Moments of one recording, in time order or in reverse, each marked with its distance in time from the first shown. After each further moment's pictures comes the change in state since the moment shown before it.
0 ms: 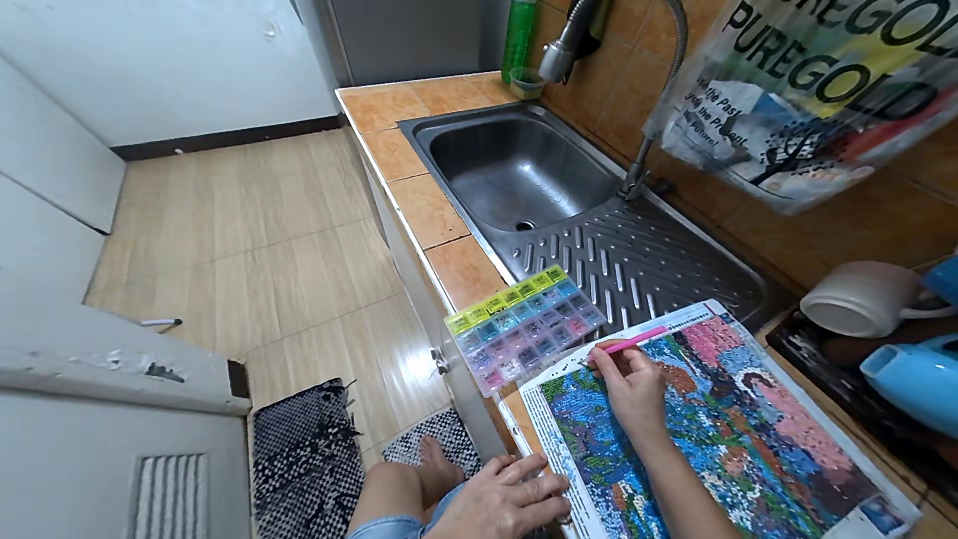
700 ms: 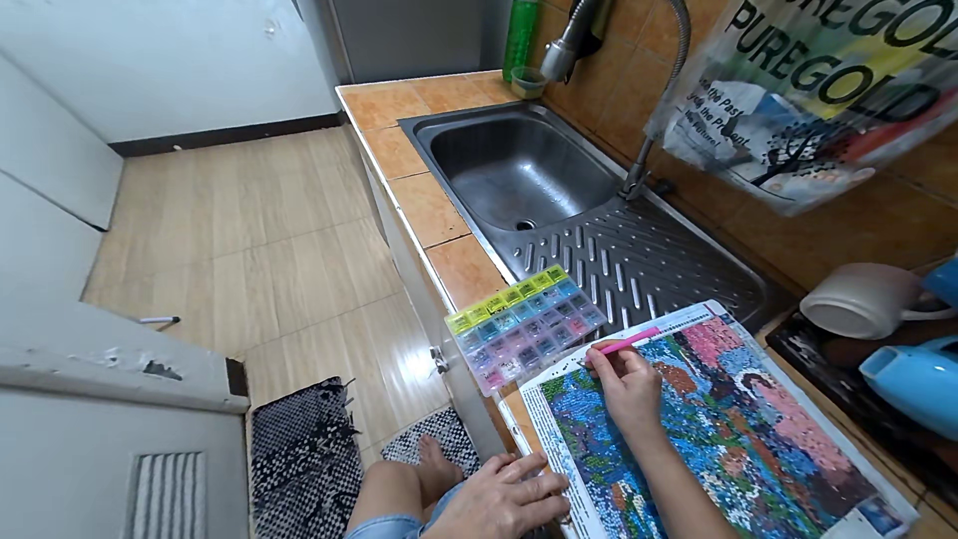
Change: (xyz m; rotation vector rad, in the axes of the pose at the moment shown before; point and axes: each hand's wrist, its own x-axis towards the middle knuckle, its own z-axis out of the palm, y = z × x) left_hand 0.001 -0.001 -0.001 0.010 0.008 0.010; right_hand -0.002 0.000 0.004 -0.032 -0.001 -0.045
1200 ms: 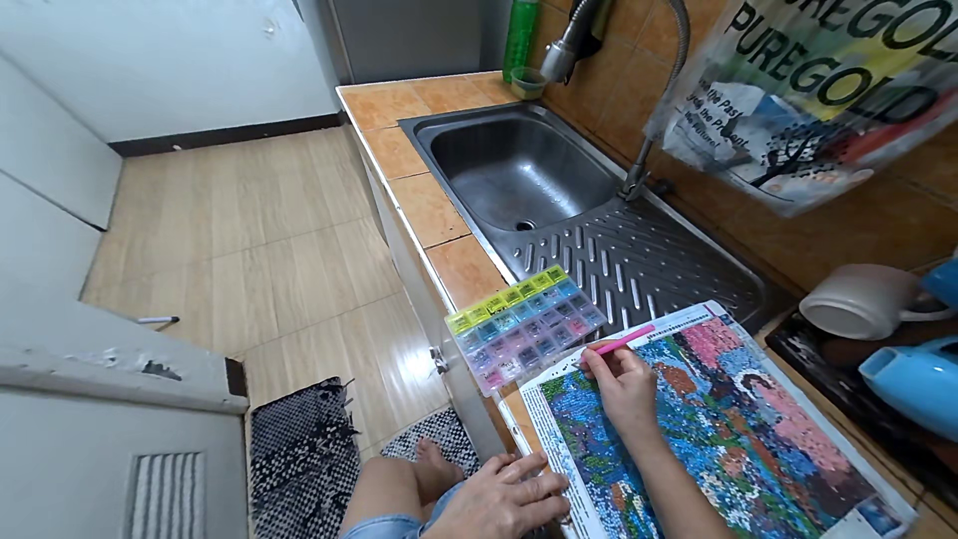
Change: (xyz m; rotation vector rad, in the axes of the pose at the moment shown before) left_hand -0.001 0.000 0.001 0.001 0.002 0.003; right_hand 0.000 -0.005 0.003 0.052 -0.031 0.048
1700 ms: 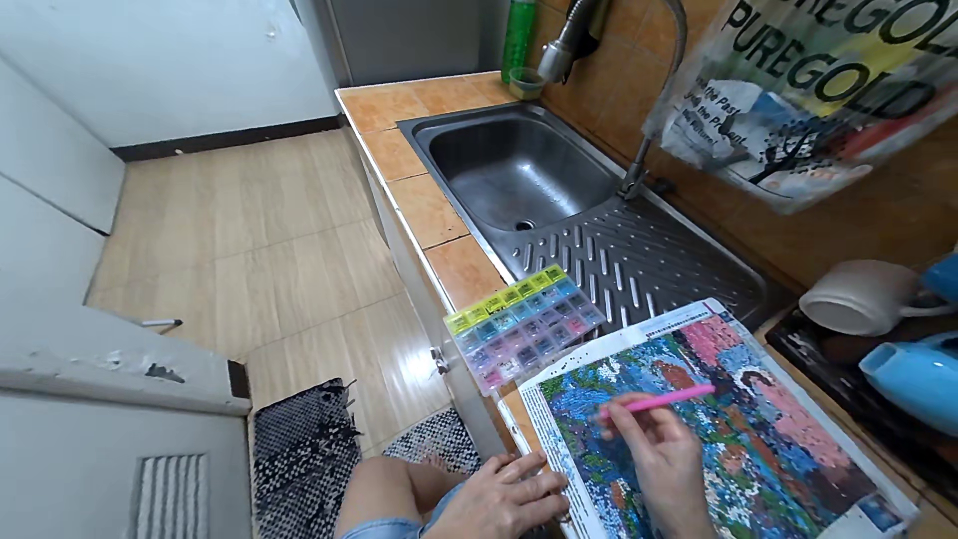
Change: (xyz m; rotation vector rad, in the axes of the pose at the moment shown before) left_hand 0.000 0.002 0.000 -0.042 -0.018 -0.027; right_hand -0.060 -0.034 -0.033 0.277 0.003 0.085
